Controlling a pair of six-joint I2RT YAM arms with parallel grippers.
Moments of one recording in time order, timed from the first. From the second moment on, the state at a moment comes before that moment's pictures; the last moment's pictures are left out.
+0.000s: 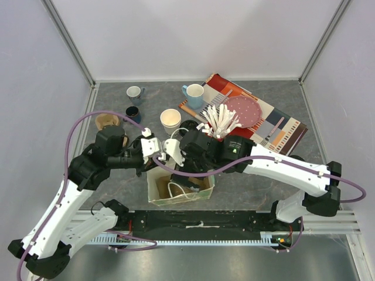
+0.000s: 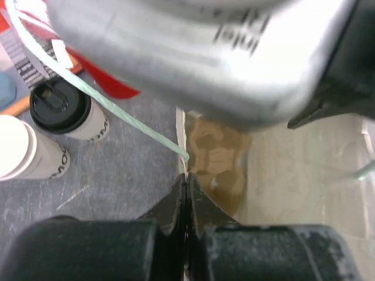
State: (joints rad) left arm -0.55 0.80 1.06 -0.88 0.63 0.49; right arm 1.22 1.50 1.60 -0.99 -0.05 -0.11
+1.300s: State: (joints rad) left arm -0.55 1.06 1.13 -0.86 0.81 0.43; right arm 1.22 1.19 1.65 -0.82 0.31 -0.05
